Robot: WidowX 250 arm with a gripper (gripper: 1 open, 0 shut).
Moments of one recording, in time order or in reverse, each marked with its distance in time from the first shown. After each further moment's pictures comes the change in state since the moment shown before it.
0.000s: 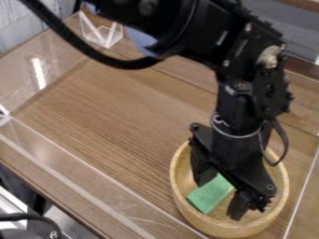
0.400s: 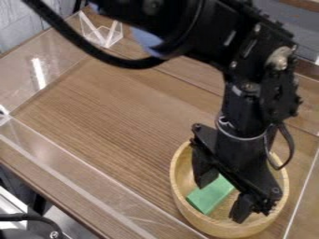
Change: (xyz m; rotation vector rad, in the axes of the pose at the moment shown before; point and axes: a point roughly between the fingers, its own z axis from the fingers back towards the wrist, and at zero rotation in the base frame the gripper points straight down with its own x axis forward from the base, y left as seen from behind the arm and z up) arm -0.002 -0.007 0.004 0.021 0.010 0.000
